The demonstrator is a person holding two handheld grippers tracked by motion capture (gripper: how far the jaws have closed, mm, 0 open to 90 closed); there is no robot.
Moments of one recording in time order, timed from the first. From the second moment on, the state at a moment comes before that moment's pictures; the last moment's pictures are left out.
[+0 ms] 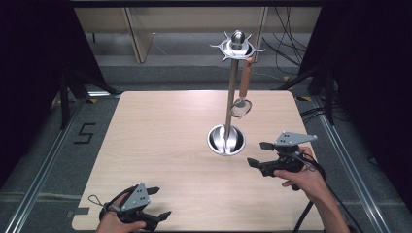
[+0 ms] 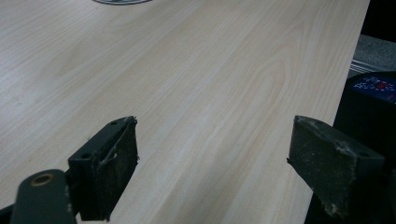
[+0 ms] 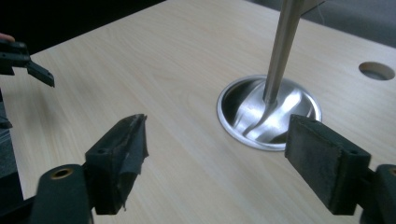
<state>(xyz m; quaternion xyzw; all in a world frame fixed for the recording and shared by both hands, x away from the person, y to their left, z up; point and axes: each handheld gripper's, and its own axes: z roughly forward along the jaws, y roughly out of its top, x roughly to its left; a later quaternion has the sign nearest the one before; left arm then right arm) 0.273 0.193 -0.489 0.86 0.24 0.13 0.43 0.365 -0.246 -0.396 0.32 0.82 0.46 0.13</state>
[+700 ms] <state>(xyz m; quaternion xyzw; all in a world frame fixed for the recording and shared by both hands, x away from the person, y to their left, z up) 0.273 0.193 -0.488 0.86 0.24 0.13 0.43 0.362 -0.236 -0.429 0.36 0.81 0.45 0.10</state>
